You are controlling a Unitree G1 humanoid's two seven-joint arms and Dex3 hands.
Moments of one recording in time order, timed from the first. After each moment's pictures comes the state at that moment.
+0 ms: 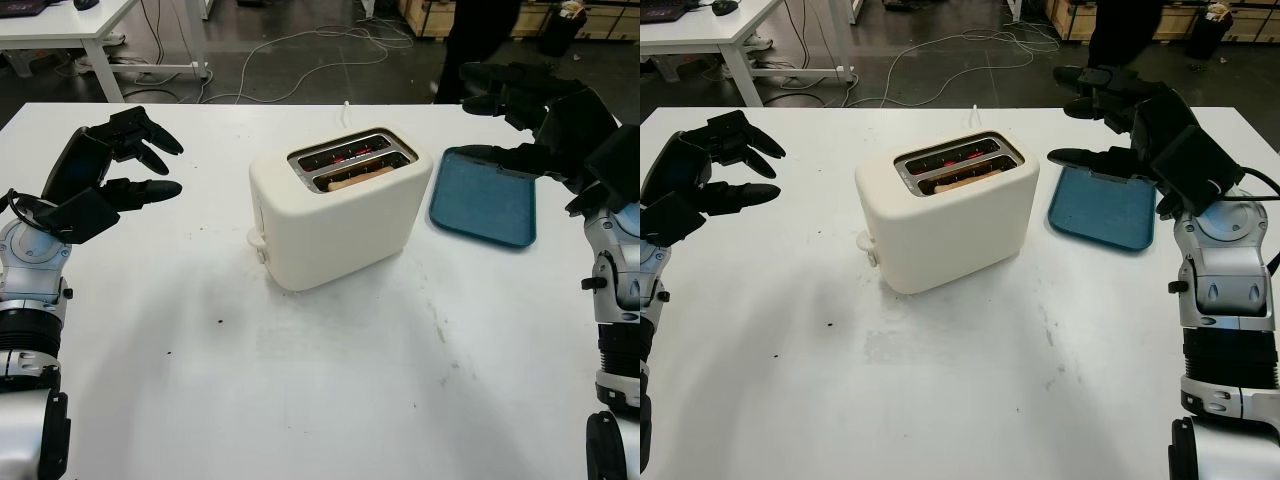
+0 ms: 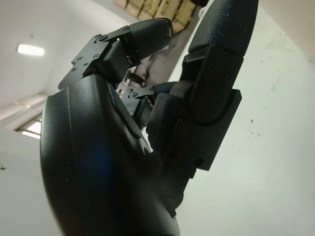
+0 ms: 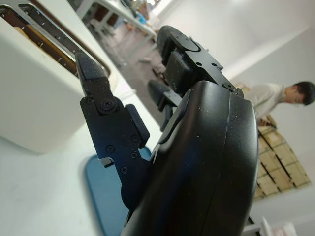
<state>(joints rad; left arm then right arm) -0.60 0.60 0.14 0.73 0.04 -0.67 -0.34 -0.53 -0.53 -0.17 0.08 0.10 0.08 0.43</state>
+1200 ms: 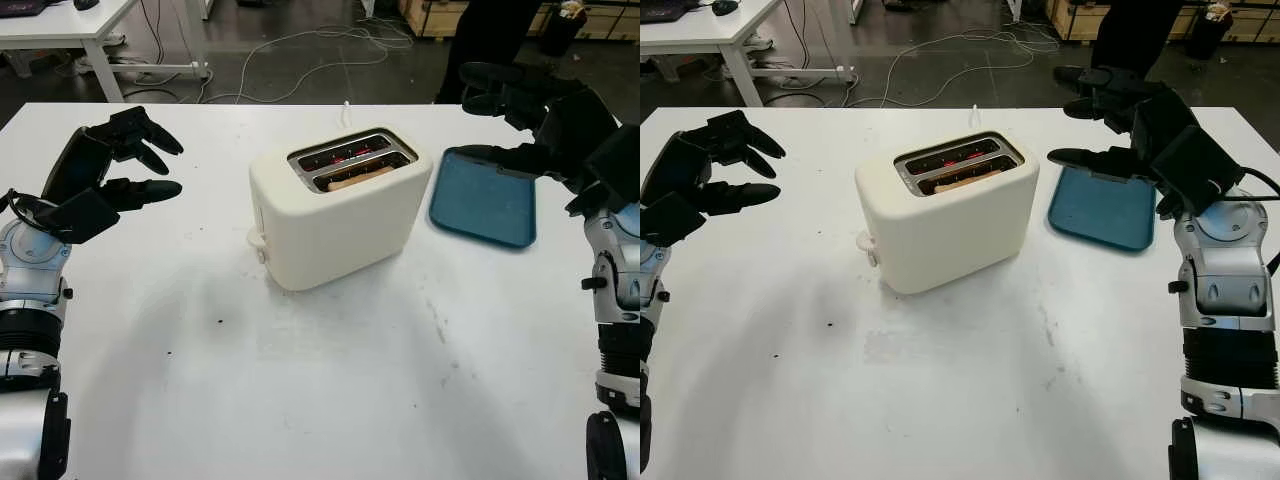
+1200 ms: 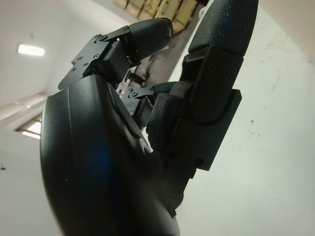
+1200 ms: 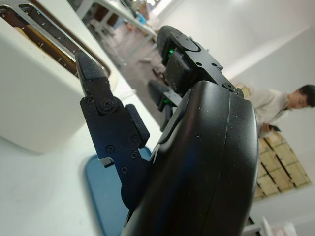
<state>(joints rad) -0.60 0.60 0.14 0.73 0.04 -0.67 -0.34 -0.53 -0.53 -0.17 0.08 0.10 0.08 0.43</state>
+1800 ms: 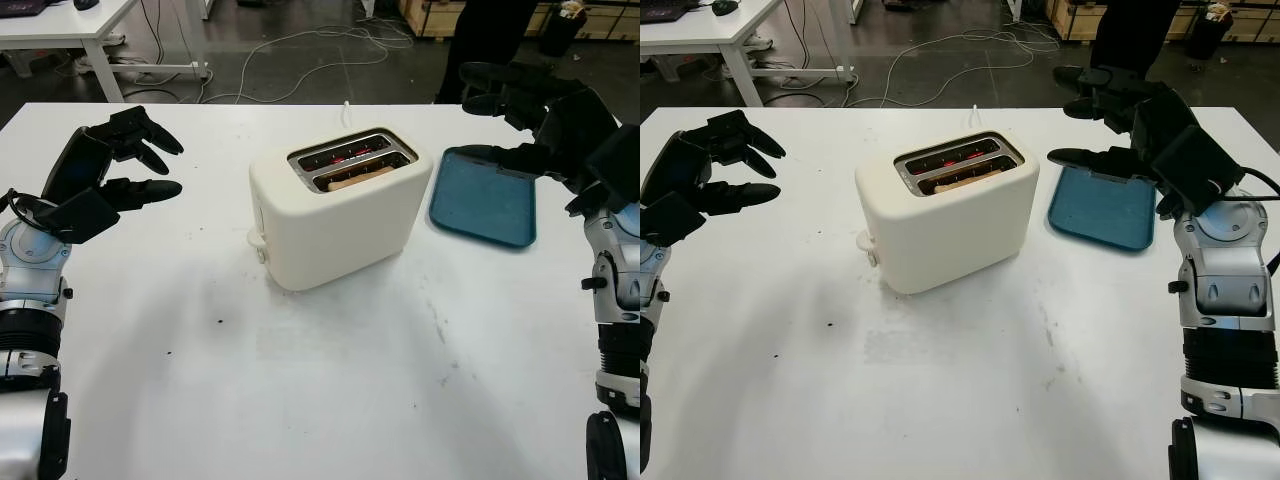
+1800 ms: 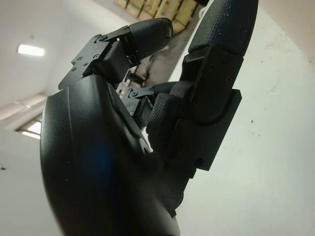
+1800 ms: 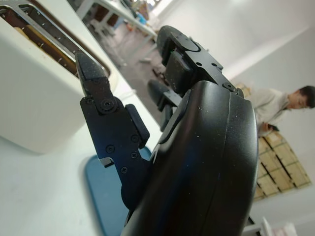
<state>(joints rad) -0.60 0.60 0.14 0.73 0.04 -0.67 -0.34 -0.53 -0.53 -0.17 0.08 0.11 0.08 0.43</state>
